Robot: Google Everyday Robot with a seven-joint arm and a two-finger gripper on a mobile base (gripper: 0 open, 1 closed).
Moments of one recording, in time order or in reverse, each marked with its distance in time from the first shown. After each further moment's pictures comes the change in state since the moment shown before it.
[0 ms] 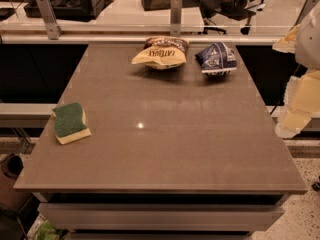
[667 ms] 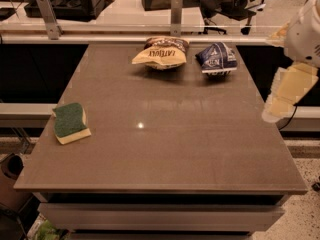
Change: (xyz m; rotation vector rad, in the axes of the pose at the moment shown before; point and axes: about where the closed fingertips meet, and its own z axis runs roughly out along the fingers) arm -0.004 -0.036 0.023 0.030 -0.058 0.016
